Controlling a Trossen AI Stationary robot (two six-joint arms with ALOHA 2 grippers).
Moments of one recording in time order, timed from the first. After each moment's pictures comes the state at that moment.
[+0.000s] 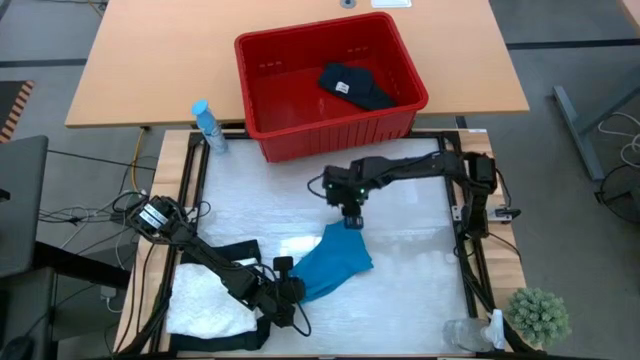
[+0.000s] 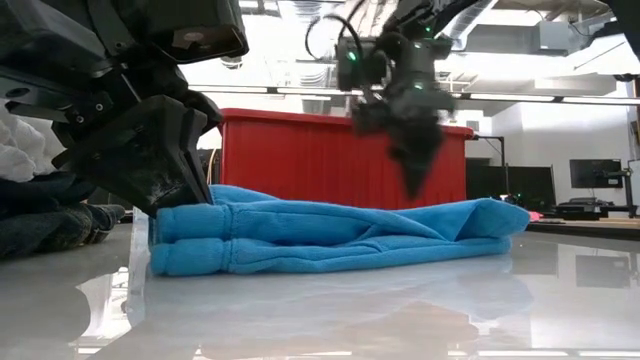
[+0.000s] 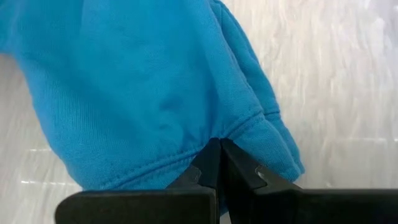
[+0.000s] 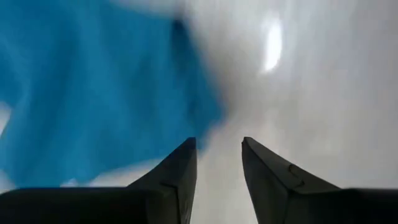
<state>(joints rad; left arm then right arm) -0.60 1.91 1.11 -0.26 -0.46 -0.50 -0.16 1.86 1.41 -0.90 -0.10 -0.13</state>
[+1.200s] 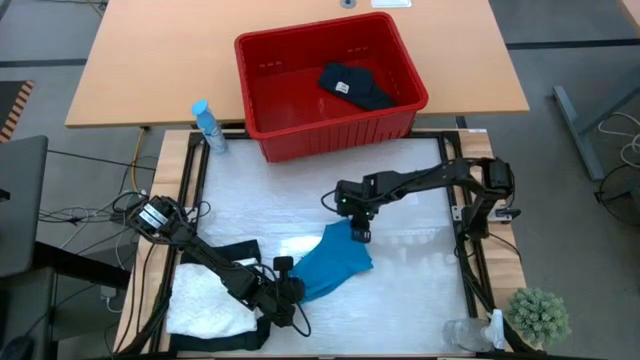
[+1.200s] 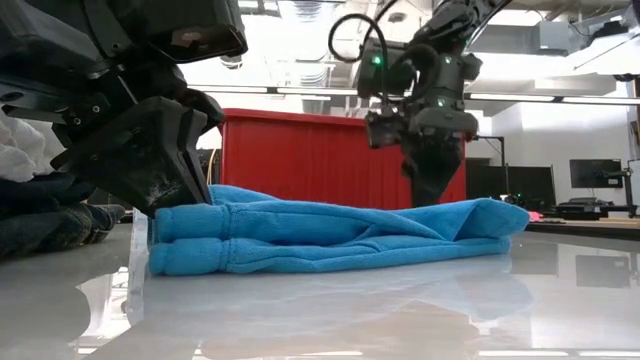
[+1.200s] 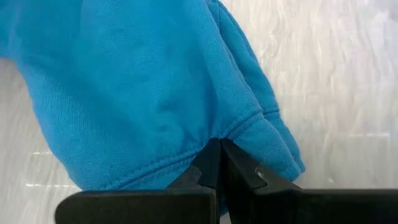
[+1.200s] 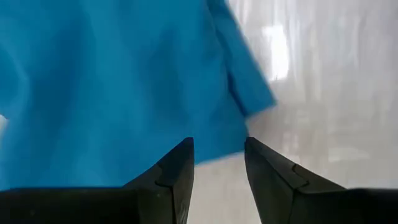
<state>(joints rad) -0.60 1.91 1.11 -0.28 -0.46 -0.47 -0.12 1.75 1.14 -0.66 -0.15 0.05</state>
